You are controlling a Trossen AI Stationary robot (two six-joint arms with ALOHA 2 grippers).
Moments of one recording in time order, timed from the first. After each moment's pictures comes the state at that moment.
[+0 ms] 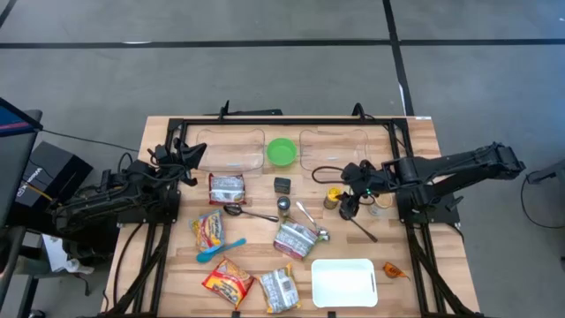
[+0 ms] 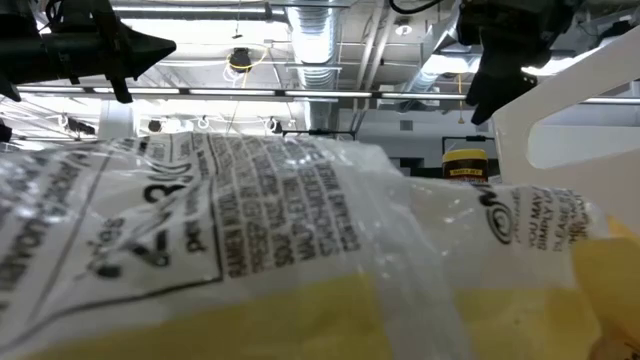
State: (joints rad) left arm 0.35 0.13 0.01 0.54 -0.19 -0.25; right arm 0.12 1.12 0.88 -0.75 0.26 0.58
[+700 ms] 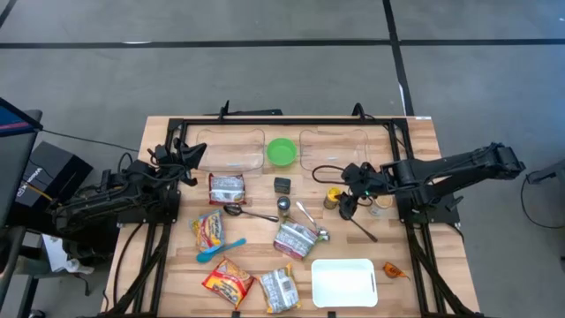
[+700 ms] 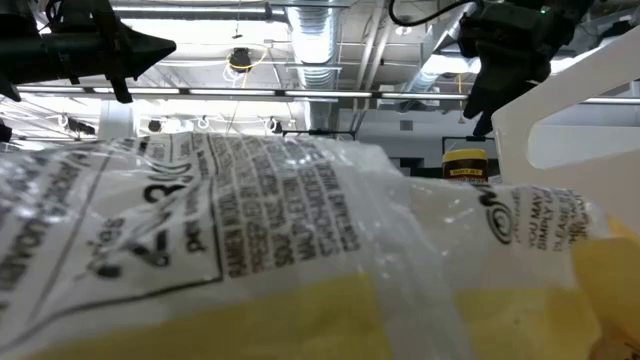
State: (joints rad) left arm 0.35 0.13 0.01 0.54 -0.19 -0.25; right arm 0.13 1.12 0.83 -0.69 0.29 0.66
